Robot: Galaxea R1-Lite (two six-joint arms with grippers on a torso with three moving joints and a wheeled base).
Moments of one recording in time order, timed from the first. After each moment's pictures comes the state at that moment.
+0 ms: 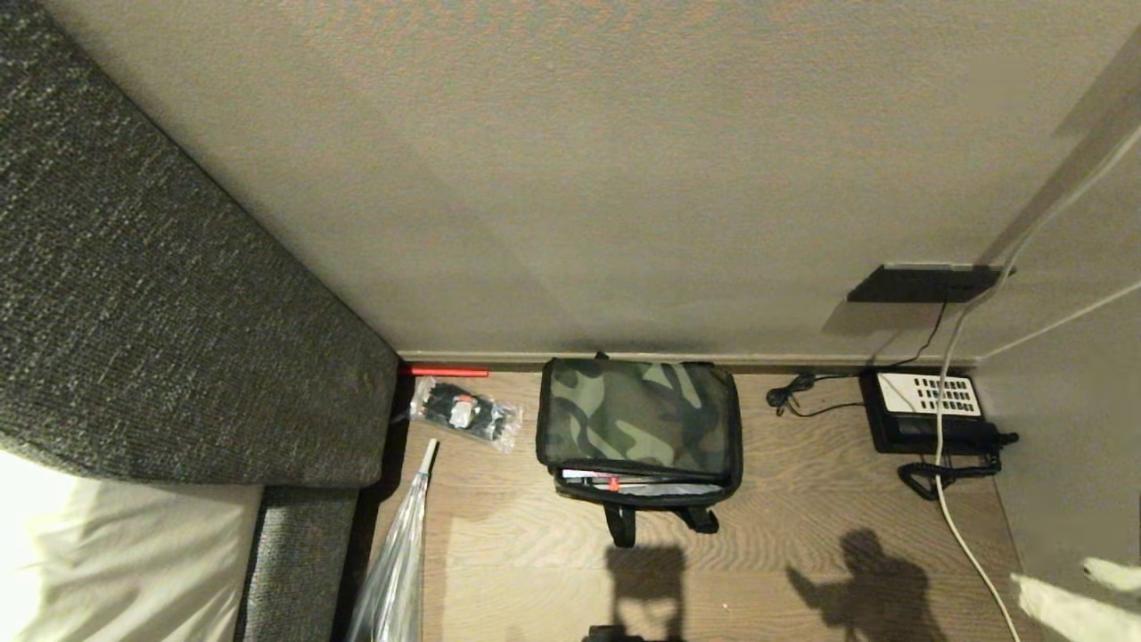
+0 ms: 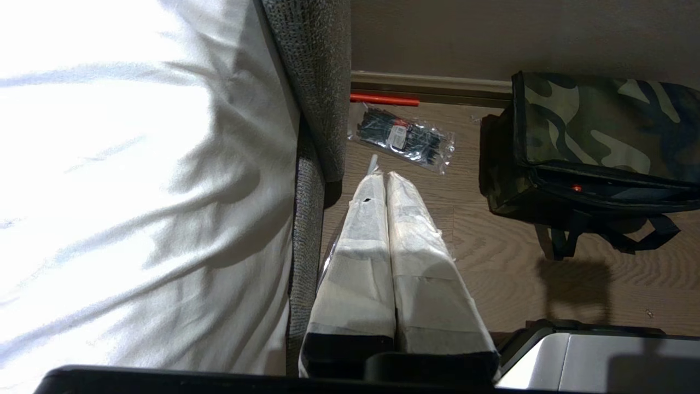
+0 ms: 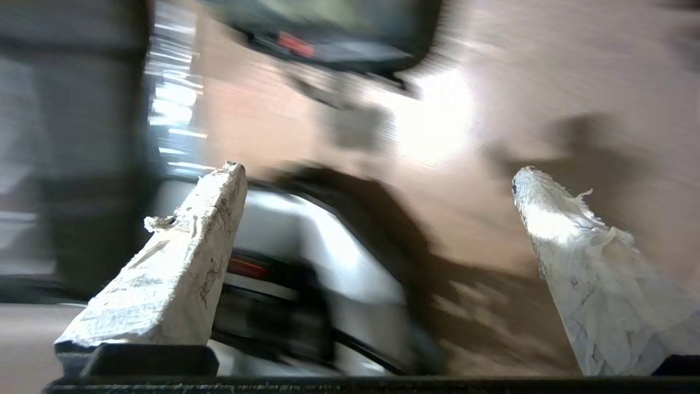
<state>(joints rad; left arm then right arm) 0.00 0.00 0.00 0.00 0.00 0.00 0.03 0.69 -0.36 0.11 0.29 0.11</state>
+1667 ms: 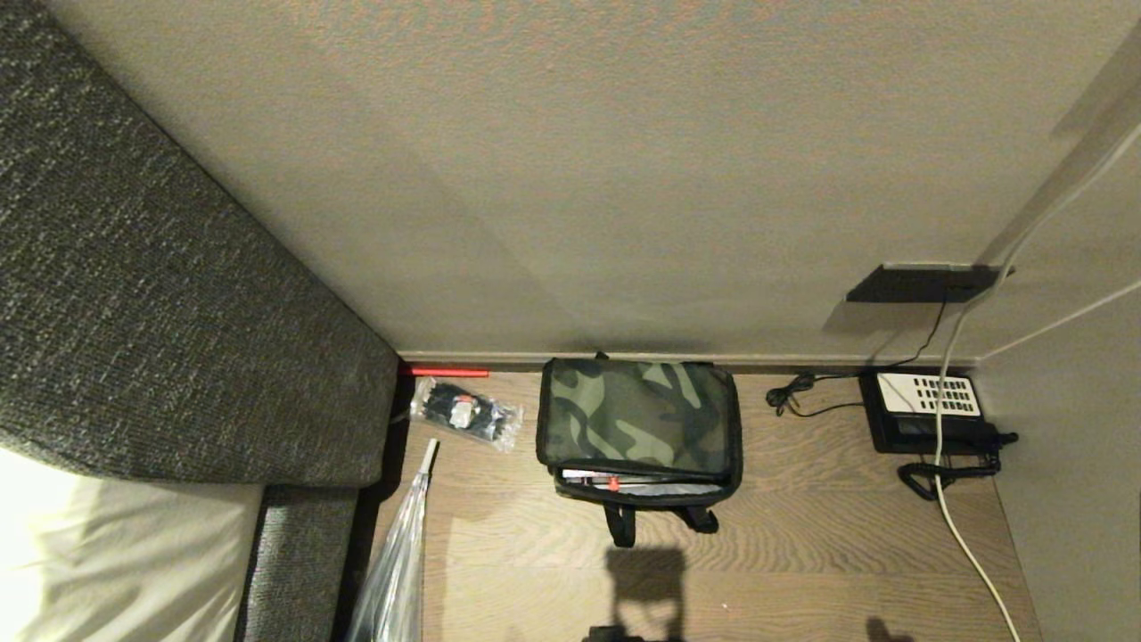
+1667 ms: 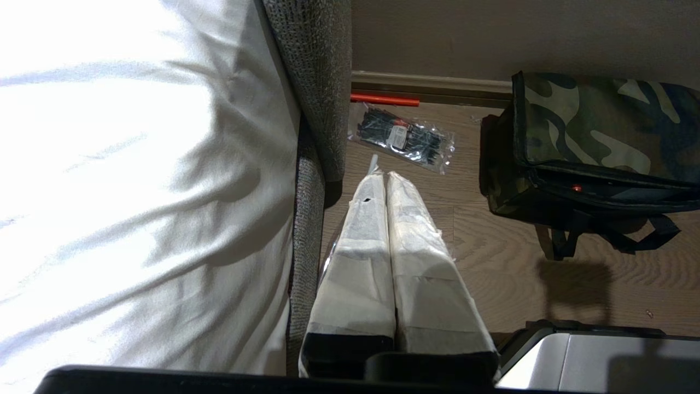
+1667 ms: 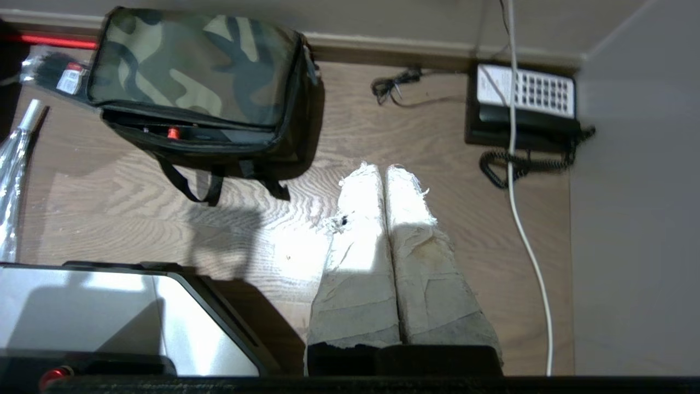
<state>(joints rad) 0.00 0.00 0.00 0.00 0.00 0.00 0.00 0.00 -0.05 0.10 0.02 -0.07</state>
